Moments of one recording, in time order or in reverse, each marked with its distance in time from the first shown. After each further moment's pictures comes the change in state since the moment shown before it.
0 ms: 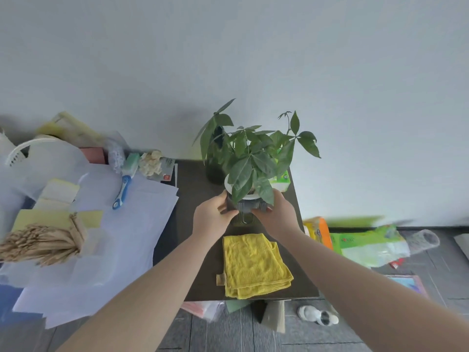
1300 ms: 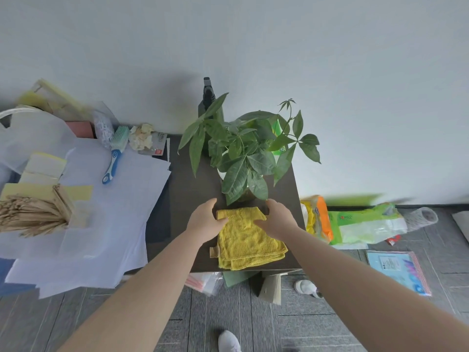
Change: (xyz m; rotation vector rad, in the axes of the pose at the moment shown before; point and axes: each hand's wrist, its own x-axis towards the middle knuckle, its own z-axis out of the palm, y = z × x) left_hand -0.027 -0.056 0.040 0.208 -0.284 -0.287; right_hand -0.007 0.085 0.036 -0.382 -0.280 0.144
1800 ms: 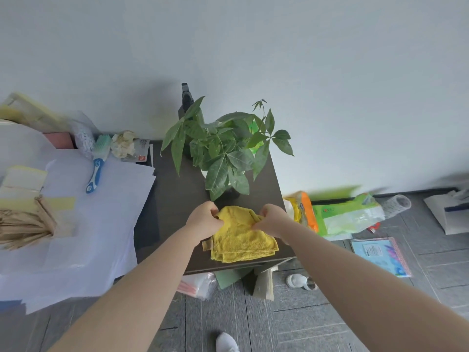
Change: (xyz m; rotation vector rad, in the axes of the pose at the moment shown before) left_hand -0.011 0.027 0.004 -0.002 -0.069 0.018; right_hand -0.026 0.019 -0.016 0.228 -0.090 0.127
